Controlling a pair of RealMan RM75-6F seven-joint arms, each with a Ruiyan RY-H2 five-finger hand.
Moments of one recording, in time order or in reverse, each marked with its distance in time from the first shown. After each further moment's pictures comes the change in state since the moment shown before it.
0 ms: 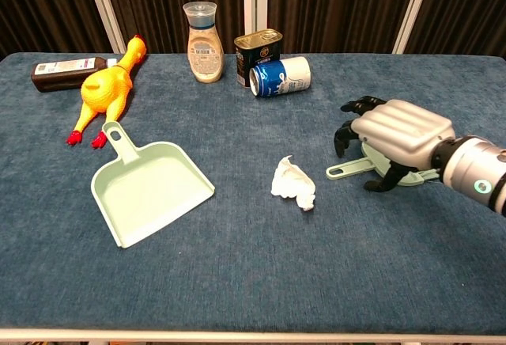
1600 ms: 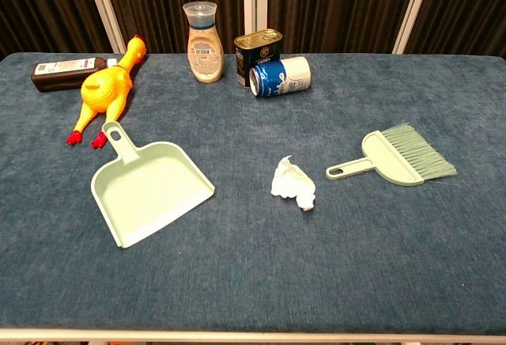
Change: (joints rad) left arm 0.012 -0.051 -0.006 0.044 -0.010 0.053 0.032; right arm -0.441 0.524 -0.110 -0.351 -0.073 0.553 0.485
